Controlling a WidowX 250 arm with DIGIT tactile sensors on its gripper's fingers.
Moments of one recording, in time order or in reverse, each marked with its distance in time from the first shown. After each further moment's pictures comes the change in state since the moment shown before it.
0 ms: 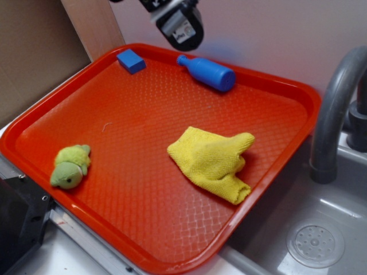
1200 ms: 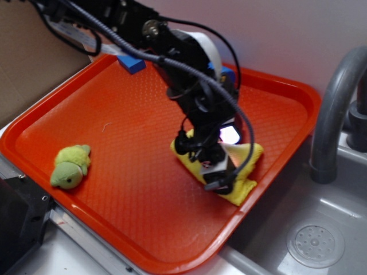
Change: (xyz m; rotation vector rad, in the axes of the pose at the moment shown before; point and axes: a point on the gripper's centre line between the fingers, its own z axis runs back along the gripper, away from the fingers) arm -0.058 0.011 -0.170 -0.064 0.106 -0.287
